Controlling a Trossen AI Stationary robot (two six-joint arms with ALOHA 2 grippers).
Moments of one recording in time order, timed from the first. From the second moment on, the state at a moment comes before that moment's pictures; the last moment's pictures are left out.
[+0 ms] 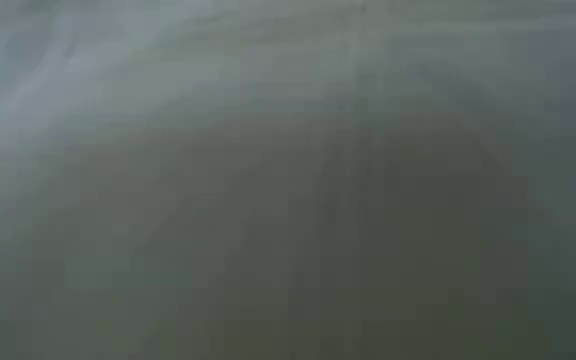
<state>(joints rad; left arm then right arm) -0.83 1.45 1.28 -0.90 -0.49 -0.28 0.72 1.51 1.38 -0.67 0.02 0.31</state>
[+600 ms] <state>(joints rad) -0.77 1.44 1.11 -0.89 -0.62 -0.34 0.70 1.50 1.25 -0.56 0.14 0.28</state>
